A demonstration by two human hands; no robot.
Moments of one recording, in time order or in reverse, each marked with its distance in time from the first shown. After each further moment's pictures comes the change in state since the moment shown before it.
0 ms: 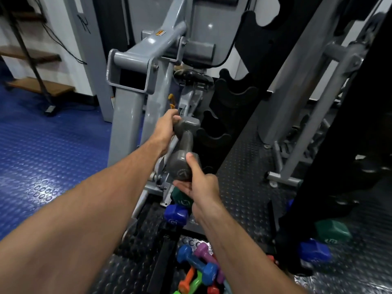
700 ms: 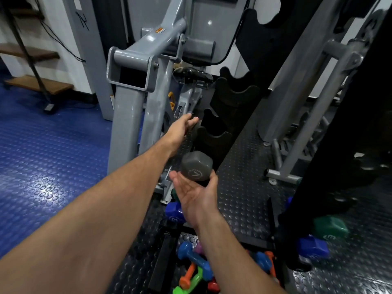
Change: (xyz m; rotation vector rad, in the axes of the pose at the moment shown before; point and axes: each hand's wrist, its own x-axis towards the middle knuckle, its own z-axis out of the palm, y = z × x) left_hand -0.004 -0.011 0.022 0.083 -0.254 -0.115; right_hand -0.009 0.019 -0.009 0.637 -0.196 0.248
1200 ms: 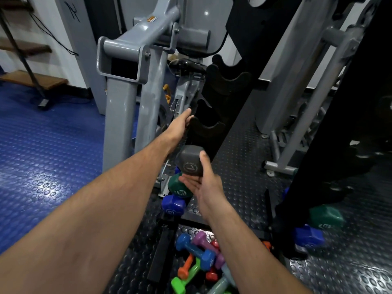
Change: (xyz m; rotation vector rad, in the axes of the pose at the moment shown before) left_hand 0.007 -0.016 0.009 0.026 -0.012 0.005; right_hand 0.004 -0.025 -0.018 -0.513 0.144 -0.209
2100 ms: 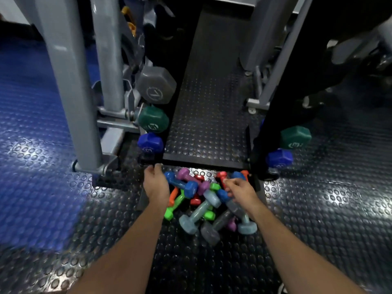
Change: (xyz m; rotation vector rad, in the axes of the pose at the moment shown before) left_hand -0.185 -0.261 0.081 0.051 0.706 -0.336; right_hand -0.006 0.129 -0.279 -0.789 0.231 0.117
